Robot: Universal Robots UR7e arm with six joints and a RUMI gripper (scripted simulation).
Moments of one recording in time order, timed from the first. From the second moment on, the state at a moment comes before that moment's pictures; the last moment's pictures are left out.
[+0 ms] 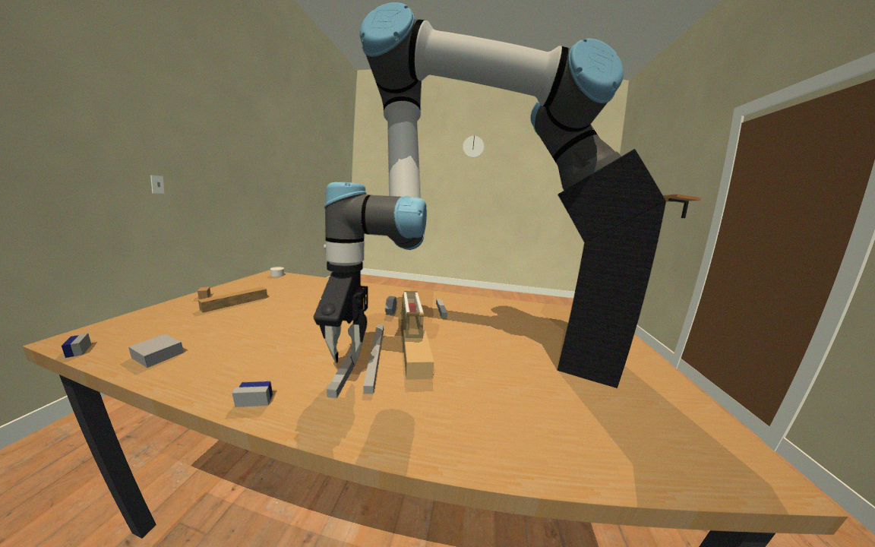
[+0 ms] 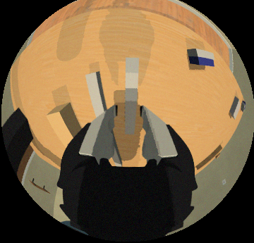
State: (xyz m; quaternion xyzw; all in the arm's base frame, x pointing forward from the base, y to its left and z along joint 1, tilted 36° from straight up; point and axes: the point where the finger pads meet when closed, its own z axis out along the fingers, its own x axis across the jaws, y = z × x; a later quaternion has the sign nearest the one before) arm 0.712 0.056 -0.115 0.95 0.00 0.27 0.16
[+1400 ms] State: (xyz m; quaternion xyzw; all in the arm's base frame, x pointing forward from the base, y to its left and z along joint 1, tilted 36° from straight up) arm 0.727 0.049 -0.136 0.95 0.00 0.27 0.16
